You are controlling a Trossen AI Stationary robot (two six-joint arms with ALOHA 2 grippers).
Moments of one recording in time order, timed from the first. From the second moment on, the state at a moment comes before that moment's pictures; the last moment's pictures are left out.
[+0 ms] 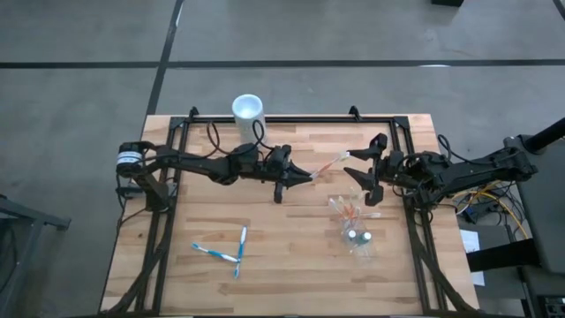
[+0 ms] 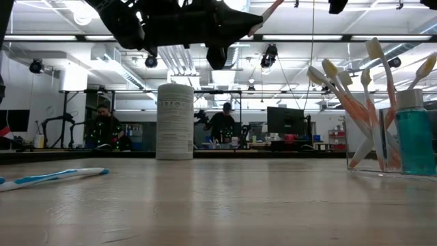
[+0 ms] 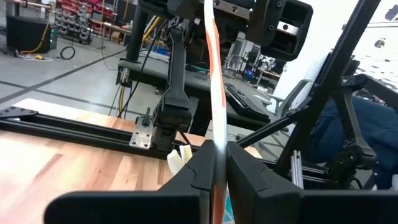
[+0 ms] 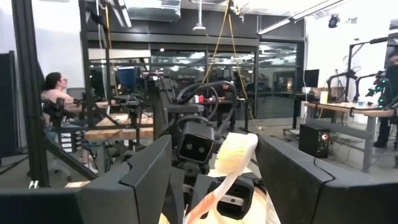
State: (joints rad) left arm 0.12 1.65 0.94 0.81 0.26 -0.31; right arm 0.15 0.76 0.54 0.48 0.33 -0.05
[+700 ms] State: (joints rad) left arm 0.12 1.65 0.94 0.81 0.29 -0.32; right arm 0.15 0.88 0.53 0.56 0.37 -0.06
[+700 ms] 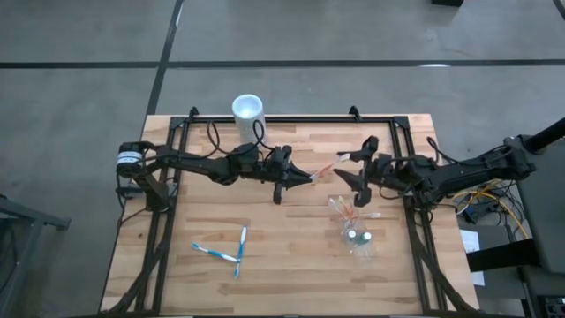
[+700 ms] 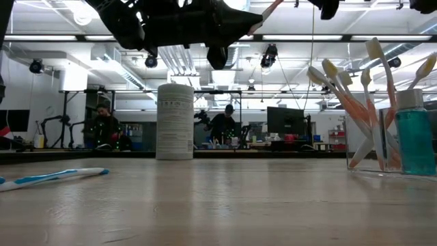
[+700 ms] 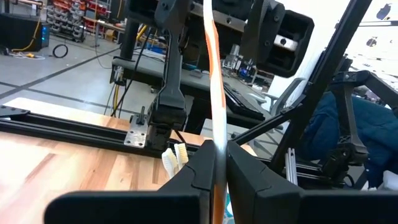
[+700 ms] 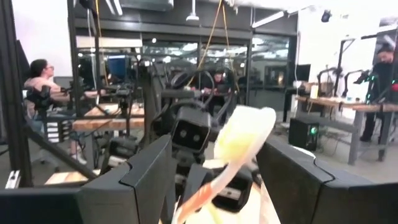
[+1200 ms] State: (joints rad) left arm 0.12 1.65 0.94 0.81 0.29 -0.32; right arm 0.15 0.86 0.54 0.59 0.37 -0.09
